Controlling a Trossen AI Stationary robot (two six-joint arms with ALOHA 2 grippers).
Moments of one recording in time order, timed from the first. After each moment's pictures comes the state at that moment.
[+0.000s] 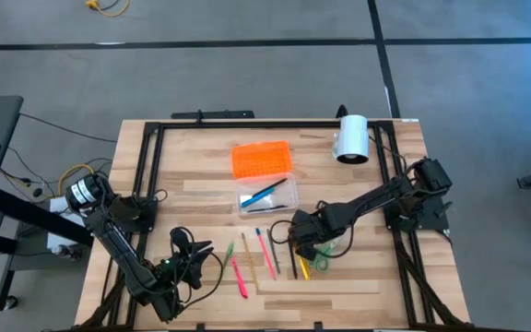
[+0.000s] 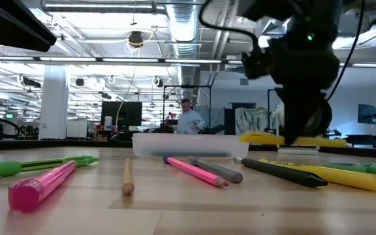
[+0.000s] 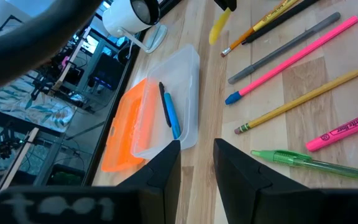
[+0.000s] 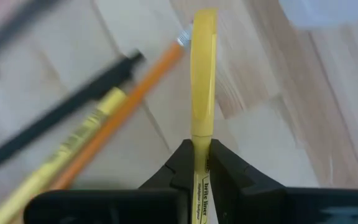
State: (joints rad) left arm -0.98 1.71 1.04 -1.03 -1.17 -0.90; right arm 0.33 1.79 1.14 -0.78 0.17 0.70
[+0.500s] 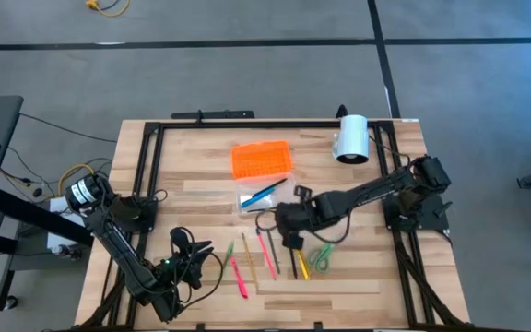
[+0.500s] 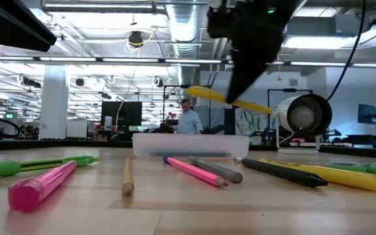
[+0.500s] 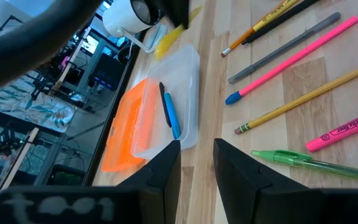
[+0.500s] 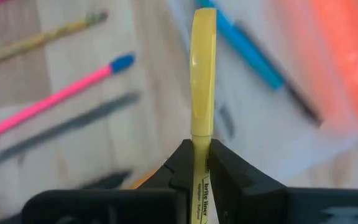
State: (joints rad) left arm -0.98 1.71 1.04 -1.03 -1.18 -0.90; right arm 0.25 1.79 1.30 -0.69 0.34 0.30
